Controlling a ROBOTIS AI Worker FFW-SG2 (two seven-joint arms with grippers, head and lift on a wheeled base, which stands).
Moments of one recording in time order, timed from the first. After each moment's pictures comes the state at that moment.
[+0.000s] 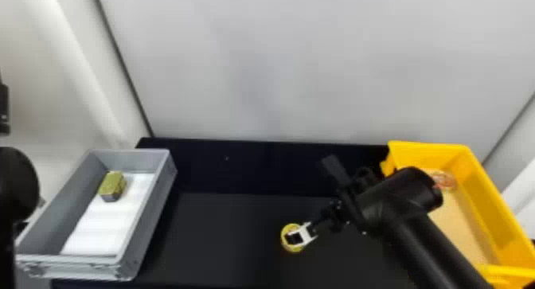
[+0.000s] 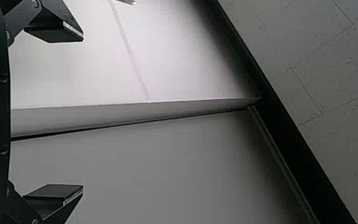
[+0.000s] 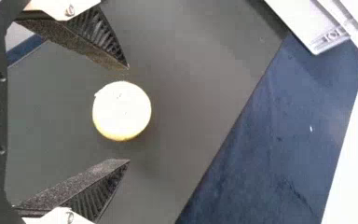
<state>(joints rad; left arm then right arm) -0.19 0.22 0.25 -2.20 -0.09 0.06 0.20 -0.49 -0.04 0.37 -1.01 0.26 0.89 0.78</state>
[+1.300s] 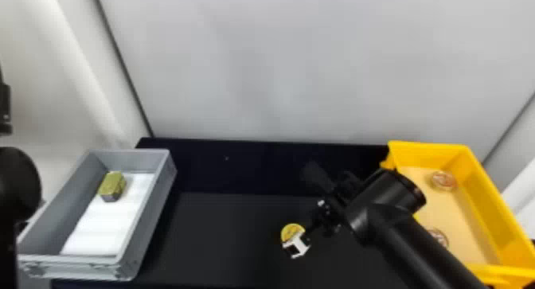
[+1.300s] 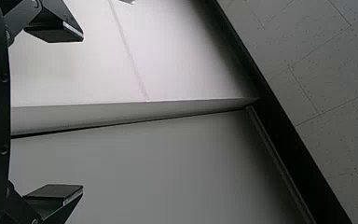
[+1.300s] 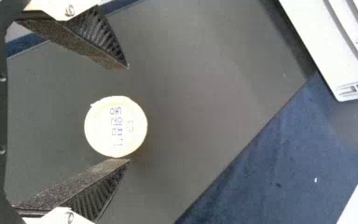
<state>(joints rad) -0.19 0.21 0.25 -2.20 -0.09 0.05 0.20 -0.52 -0.06 0.52 -0.97 0.30 0.77 0.81</state>
